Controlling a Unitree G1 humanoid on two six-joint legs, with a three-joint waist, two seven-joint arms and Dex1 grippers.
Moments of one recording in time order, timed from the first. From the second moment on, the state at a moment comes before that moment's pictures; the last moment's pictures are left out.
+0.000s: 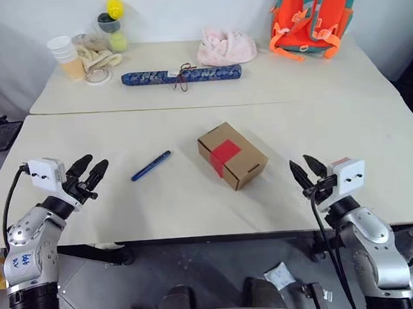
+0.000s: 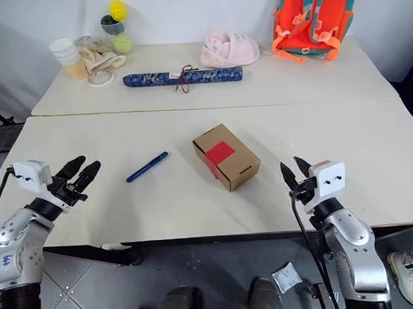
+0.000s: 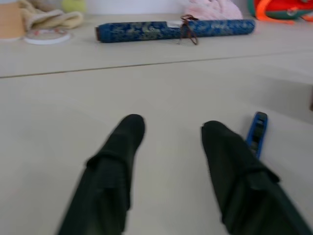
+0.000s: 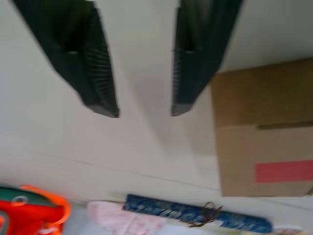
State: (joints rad) left arm -0.16 0.57 0.42 0.04 -0.47 0.24 -0.56; right arm 0.04 -0.40 -0.18 -0.37 0.33 0.21 0.40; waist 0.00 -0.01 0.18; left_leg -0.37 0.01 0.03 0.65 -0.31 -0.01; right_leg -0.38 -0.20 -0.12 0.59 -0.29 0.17
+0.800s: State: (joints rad) left arm -0.66 0.47 -0.05 0.34 -0.30 0.36 -0.95; right arm -0.29 -0.41 -0.03 -0.01 0.12 0.17 0.37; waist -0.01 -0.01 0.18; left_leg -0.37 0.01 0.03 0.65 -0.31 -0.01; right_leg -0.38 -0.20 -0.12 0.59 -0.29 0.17
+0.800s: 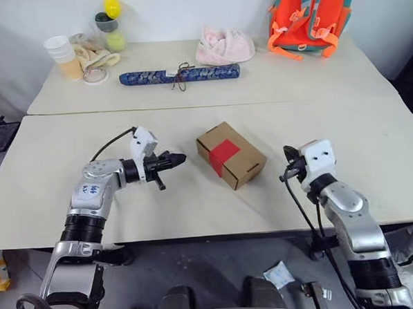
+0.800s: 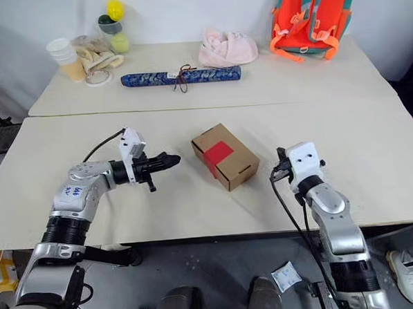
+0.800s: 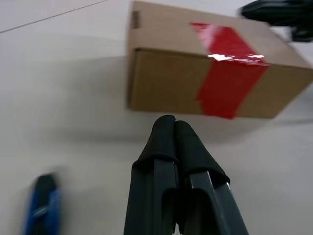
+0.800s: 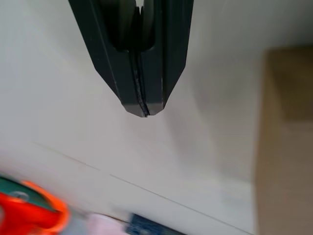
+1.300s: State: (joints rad) left arm -0.85 0.27 -0.05 0.64 -0.23 0.24 -0.82; right arm -0.18 -0.52 0.05 -0.28 0.35 0.40 0.73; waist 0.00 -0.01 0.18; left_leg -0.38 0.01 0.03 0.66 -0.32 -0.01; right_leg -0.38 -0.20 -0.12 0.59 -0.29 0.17
